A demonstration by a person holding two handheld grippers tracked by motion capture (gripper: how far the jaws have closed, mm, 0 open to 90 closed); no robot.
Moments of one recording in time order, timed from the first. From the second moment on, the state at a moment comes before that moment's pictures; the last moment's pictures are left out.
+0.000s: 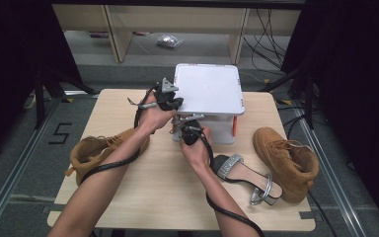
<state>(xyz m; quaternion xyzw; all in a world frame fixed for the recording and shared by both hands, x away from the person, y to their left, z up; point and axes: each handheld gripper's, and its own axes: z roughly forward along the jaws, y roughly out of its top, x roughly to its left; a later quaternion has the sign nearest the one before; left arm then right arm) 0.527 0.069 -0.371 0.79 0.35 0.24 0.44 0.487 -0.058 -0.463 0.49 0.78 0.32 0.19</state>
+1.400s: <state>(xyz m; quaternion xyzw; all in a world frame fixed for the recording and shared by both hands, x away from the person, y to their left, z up) 0.527 0.069 -0.370 0.79 0.35 0.25 0.43 0.488 -0.072 -0.479 0.50 0.78 0.34 0.19</state>
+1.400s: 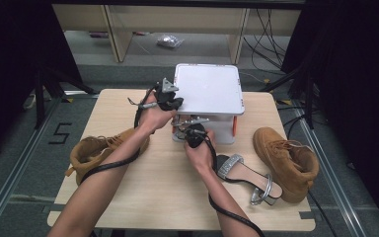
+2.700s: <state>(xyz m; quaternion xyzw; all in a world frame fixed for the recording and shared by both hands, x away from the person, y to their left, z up) 0.527 0.069 -0.370 0.79 0.35 0.24 0.43 0.470 -0.108 -0.453 0.48 0.80 0.30 0.18</state>
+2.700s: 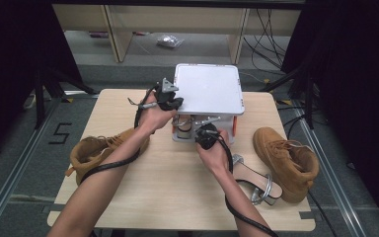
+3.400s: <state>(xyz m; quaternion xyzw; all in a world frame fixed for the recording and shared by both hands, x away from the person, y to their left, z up) 0.502 0.110 -0.343 0.79 0.36 0.24 0.43 0.438 -0.122 -0.450 0.48 0.80 0.33 0.15</state>
